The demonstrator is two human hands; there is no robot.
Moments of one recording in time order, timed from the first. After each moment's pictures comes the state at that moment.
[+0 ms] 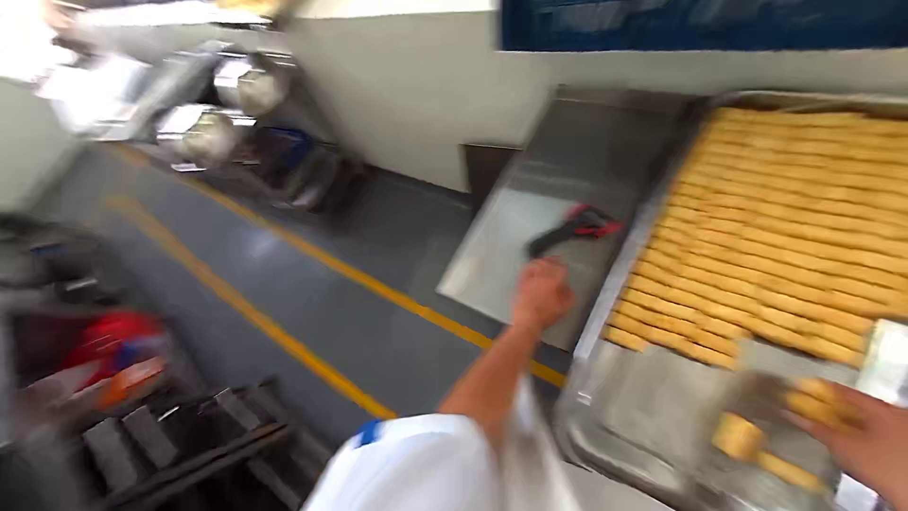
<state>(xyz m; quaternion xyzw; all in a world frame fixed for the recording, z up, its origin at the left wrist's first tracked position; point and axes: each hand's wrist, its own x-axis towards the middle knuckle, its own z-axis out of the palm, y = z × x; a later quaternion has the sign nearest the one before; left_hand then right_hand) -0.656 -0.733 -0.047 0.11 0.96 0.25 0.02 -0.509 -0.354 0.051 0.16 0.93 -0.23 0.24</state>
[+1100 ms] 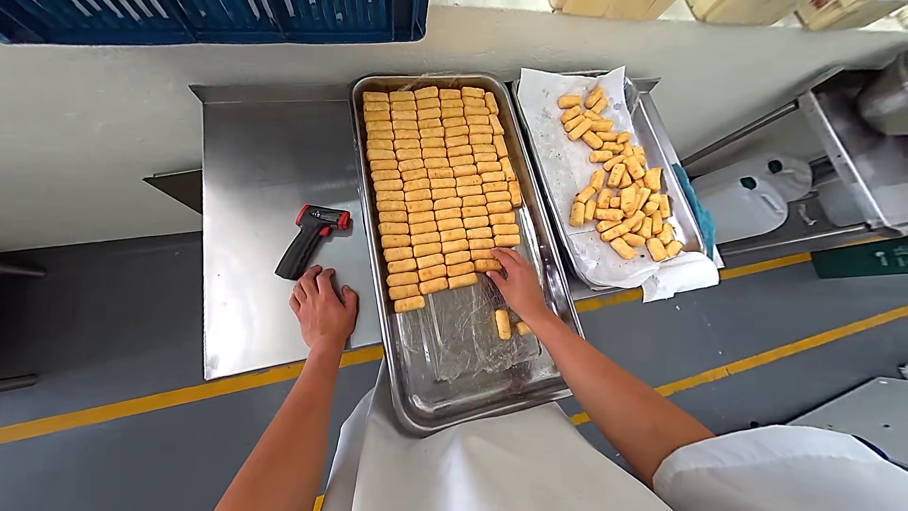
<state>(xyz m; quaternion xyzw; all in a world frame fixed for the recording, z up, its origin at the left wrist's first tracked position) -0.665 -0.718 -0.078 0.11 0.97 0.21 -0.03 -0.526 -0.366 -0.028 0.18 0.95 -0.25 -0.03</state>
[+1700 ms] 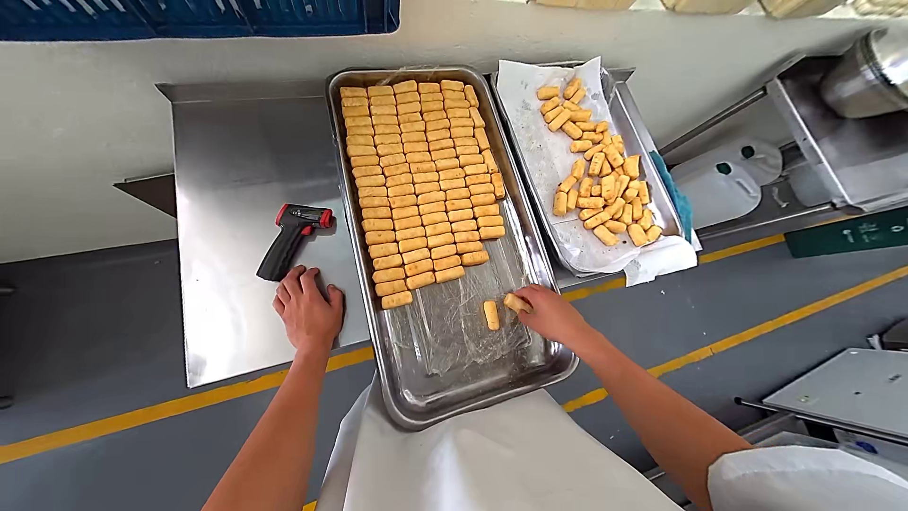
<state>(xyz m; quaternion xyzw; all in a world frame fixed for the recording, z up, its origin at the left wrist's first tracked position) -0.665 -0.719 -0.076 0.12 0.97 0.22 -0.02 -0.443 -0.346 0.027 0.22 0.92 -0.19 0.25</state>
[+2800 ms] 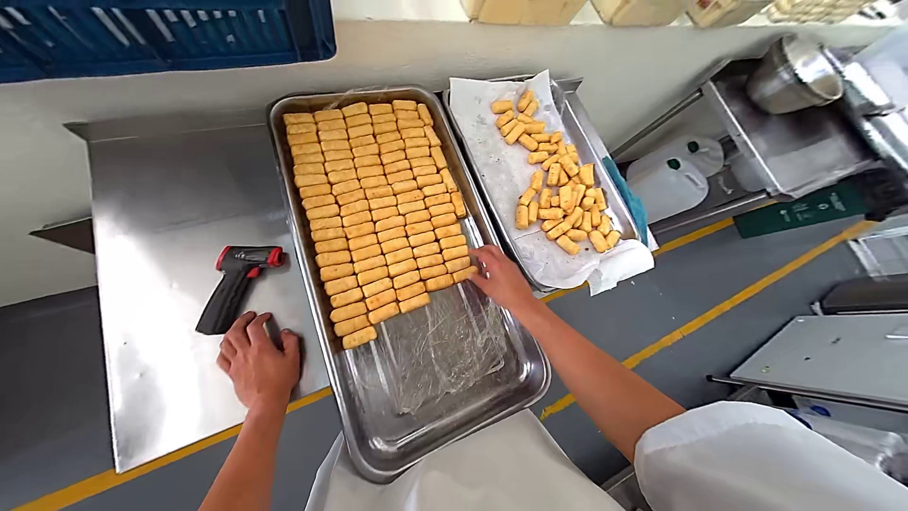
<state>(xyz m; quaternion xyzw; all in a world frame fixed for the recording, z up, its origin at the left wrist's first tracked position) -0.665 -0.718 -0.073 0.11 0.97 0.21 -0.02 -0.521 -0.297 0.006 0.22 0.95 -0.24 0.05</state>
